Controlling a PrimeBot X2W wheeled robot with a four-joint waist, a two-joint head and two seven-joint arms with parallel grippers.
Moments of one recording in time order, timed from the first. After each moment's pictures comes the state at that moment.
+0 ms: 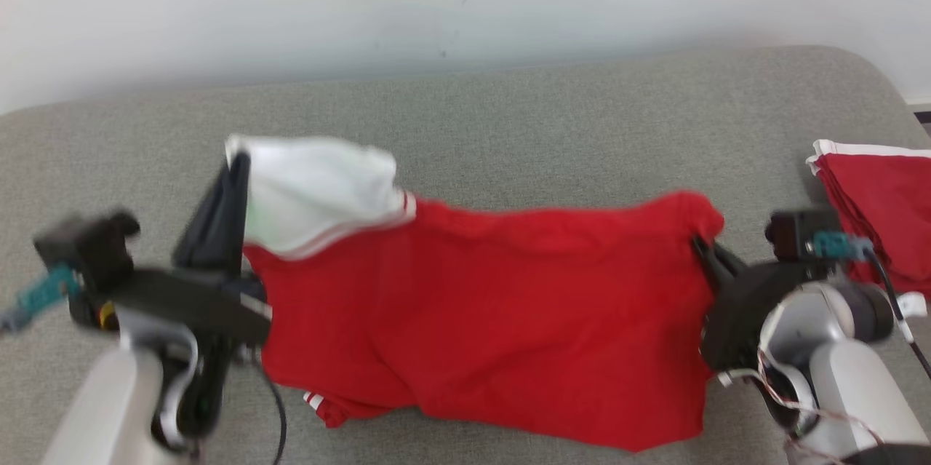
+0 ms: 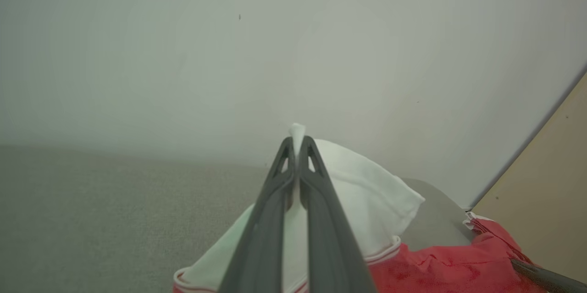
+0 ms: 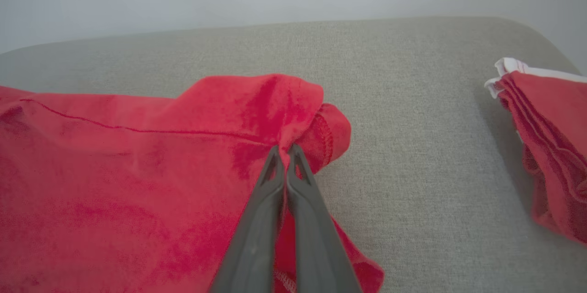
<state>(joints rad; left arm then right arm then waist) -0.47 0.32 -0.26 0.17 -0.78 -0.10 -0.08 -0.38 -0.17 0.07 0.26 0.28 0.13 0.41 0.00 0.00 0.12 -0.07</state>
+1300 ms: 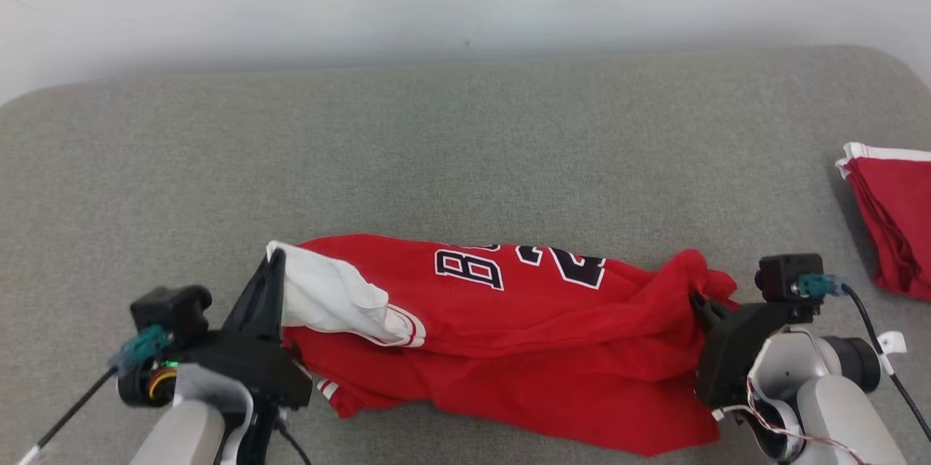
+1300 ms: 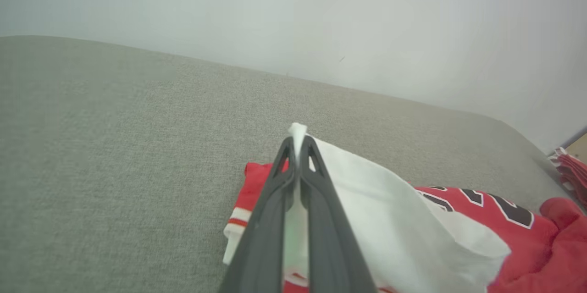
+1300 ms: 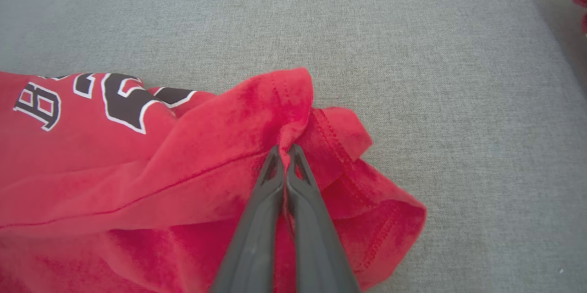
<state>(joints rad) -0.37 0.27 -0.34 0.38 -0.68 -0.03 -0.15 -0.30 -0.13 0.02 0.35 0.26 0.13 0.43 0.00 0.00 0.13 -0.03</state>
